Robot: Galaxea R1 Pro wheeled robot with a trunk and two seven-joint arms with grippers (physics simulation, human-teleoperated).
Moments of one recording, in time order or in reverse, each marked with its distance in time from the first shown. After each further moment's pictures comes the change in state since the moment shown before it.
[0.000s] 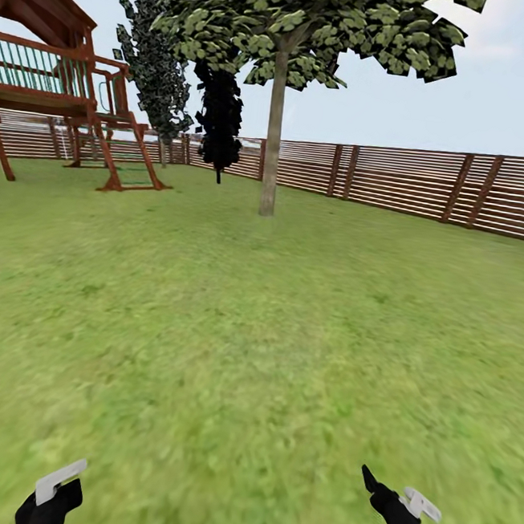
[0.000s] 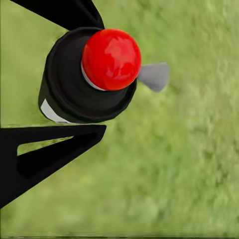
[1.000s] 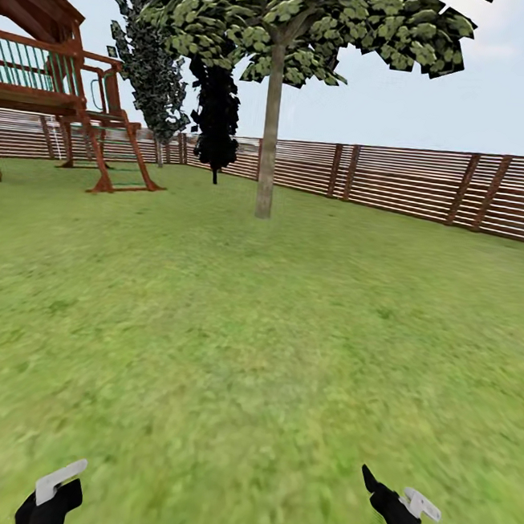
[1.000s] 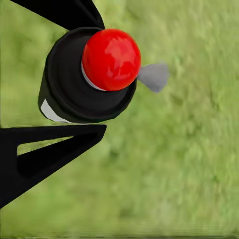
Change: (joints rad) left arm 0.000 0.000 0.000 0.000 0.000 0.000 0.000; right arm 0.000 0.000 0.000 0.000 0.000 0.000 0.000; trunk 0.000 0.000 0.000
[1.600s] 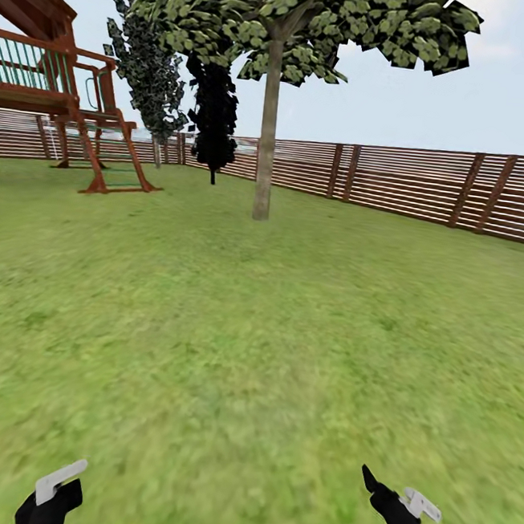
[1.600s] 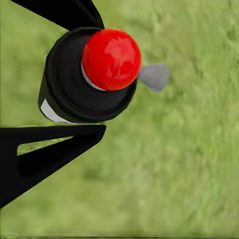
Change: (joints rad) left arm 0.000 0.000 0.000 0.000 0.000 0.000 0.000; right arm 0.000 0.000 0.000 0.000 0.000 0.000 0.000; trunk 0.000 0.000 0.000
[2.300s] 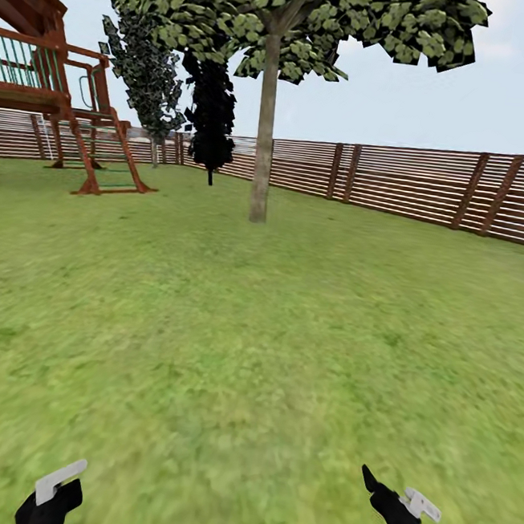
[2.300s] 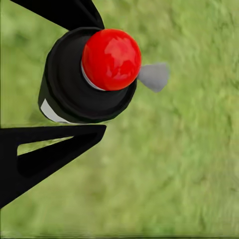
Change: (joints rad) left arm 0.000 0.000 0.000 0.000 0.000 0.001 0.000; right arm 0.000 0.000 0.000 0.000 0.000 0.000 0.000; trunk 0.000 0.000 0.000
